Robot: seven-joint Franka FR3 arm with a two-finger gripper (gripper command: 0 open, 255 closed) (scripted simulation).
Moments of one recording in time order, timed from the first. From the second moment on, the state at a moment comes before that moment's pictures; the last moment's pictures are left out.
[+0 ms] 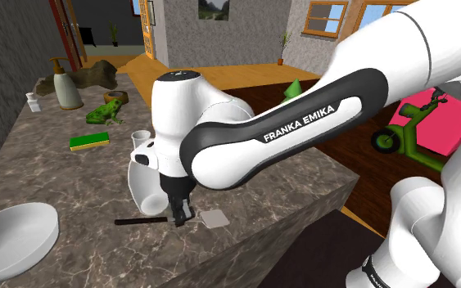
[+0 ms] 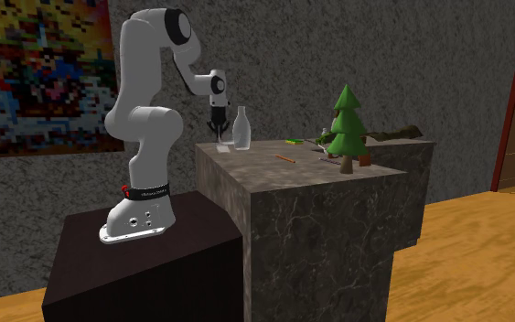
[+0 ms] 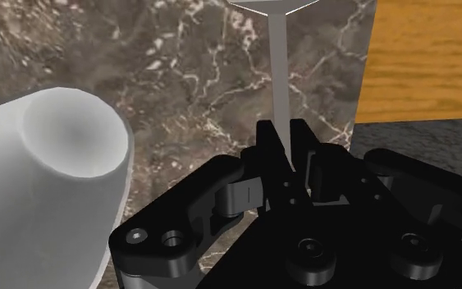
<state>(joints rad) 0.66 0.06 0.03 -2.06 0.05 2.17 -0.66</state>
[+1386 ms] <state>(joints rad) 0.66 0.13 0.03 -2.14 0.05 2.32 -0.66</state>
